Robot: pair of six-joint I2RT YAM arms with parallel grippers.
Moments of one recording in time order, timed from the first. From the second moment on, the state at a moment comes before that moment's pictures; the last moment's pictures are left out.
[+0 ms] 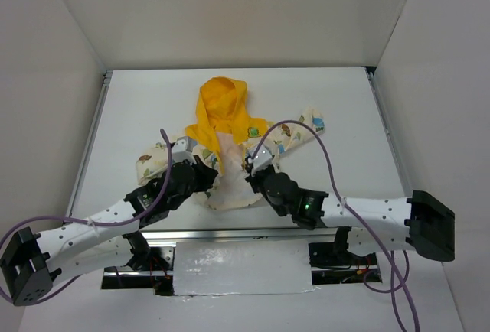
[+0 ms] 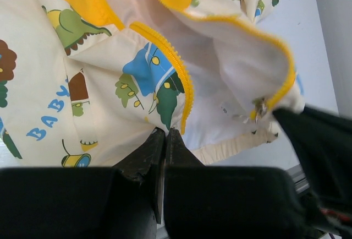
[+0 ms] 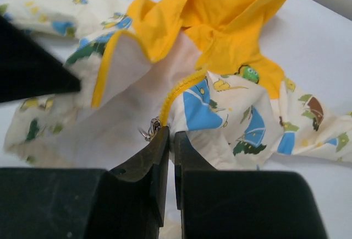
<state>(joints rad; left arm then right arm) -0.88 0.90 0.53 -0.09 -0.39 -0.83 1.18 1.10 0.57 0.29 0.63 0.02</state>
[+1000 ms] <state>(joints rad) -0.87 0.78 0.35 0.25 -0.15 -0.74 1.16 0.95 0.36 0.45 0.34 0.47</state>
